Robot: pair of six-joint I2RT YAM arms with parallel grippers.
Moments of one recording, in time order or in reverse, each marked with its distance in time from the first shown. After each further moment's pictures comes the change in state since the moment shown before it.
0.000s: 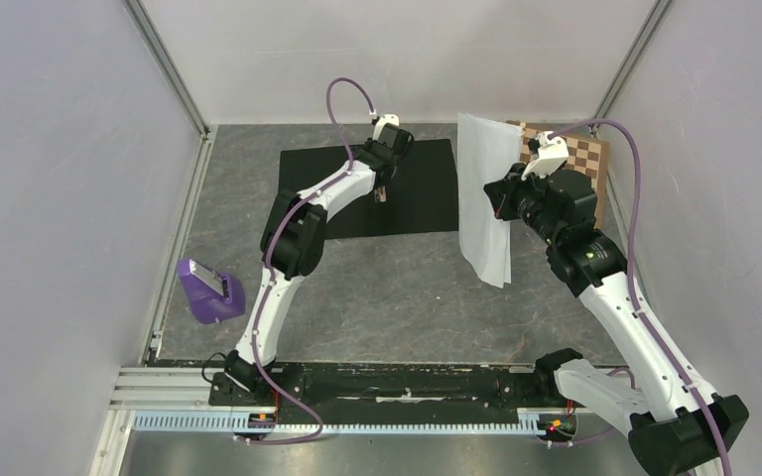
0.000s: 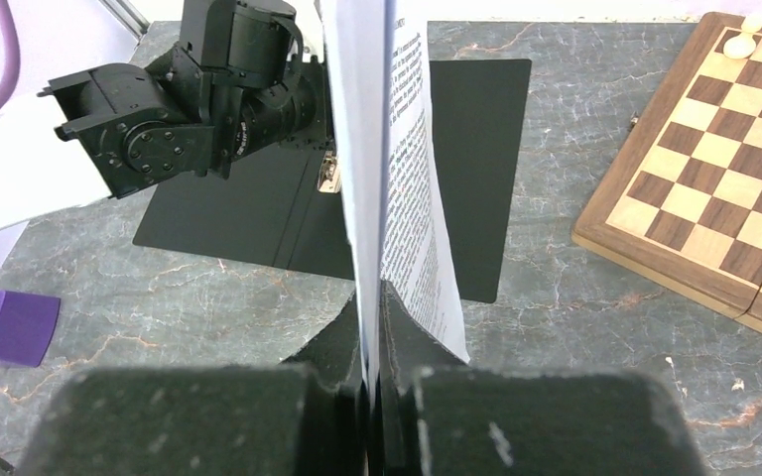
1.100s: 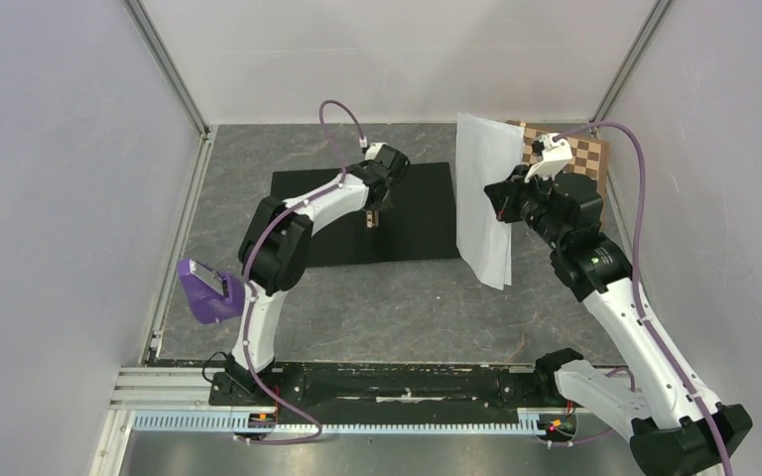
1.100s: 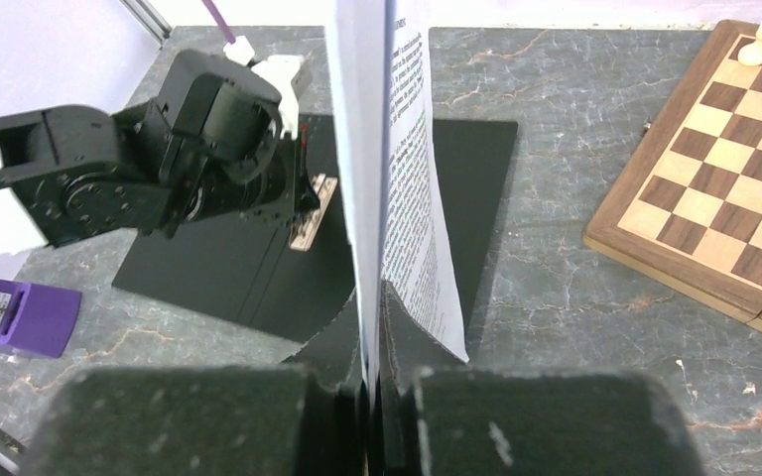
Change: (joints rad) left arm -0.035 -0.198 -0.290 -0.159 0.054 -0.150; right arm 0.000 -0.024 0.000 -0.010 -0.032 0.005
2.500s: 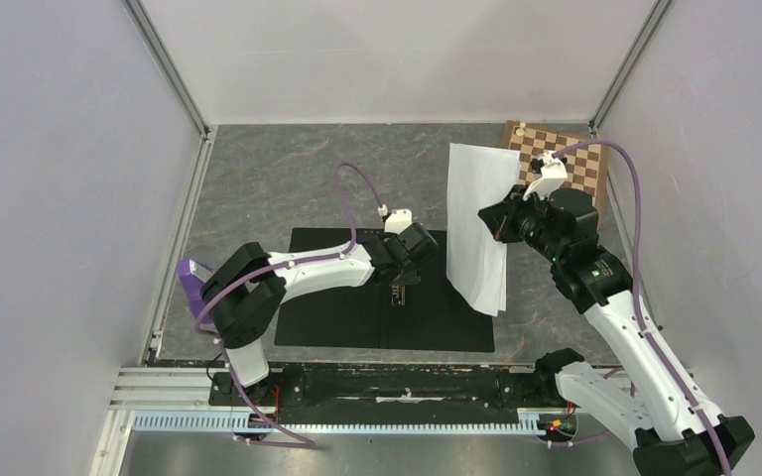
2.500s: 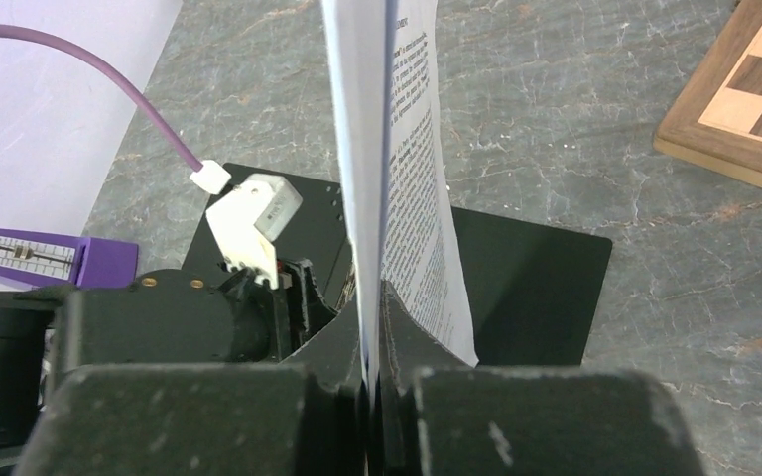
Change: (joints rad) left arm -0.400 -0.416 -0.564 0.068 0.042 -0.432; right arm 0.013 -0.082 -0.081 -0.085 -0.061 0.138
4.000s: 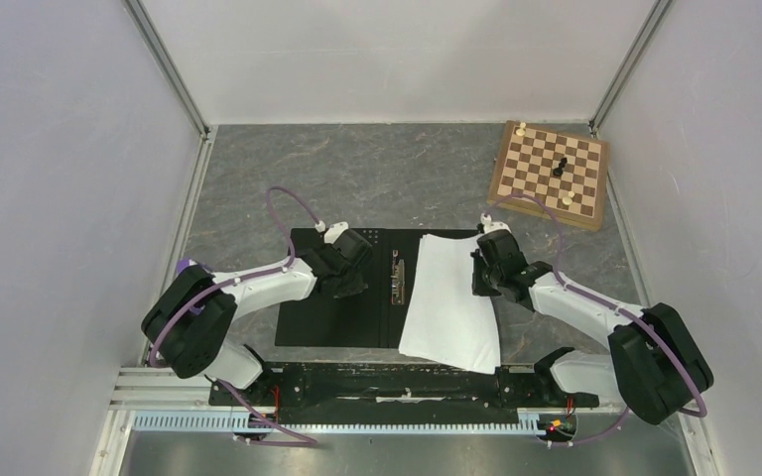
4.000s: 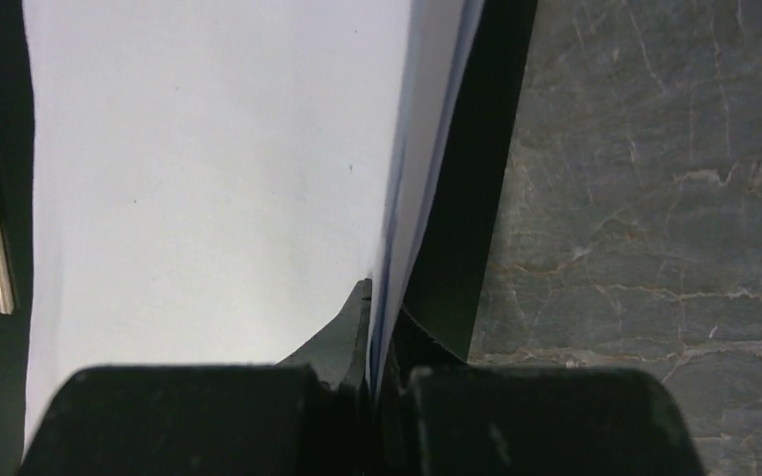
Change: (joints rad) left arm 0.234 -0.317 -0.426 0.114 0.138 0.022; right arm 0.149 0.375 -0.384 0.109 0.254 0.012
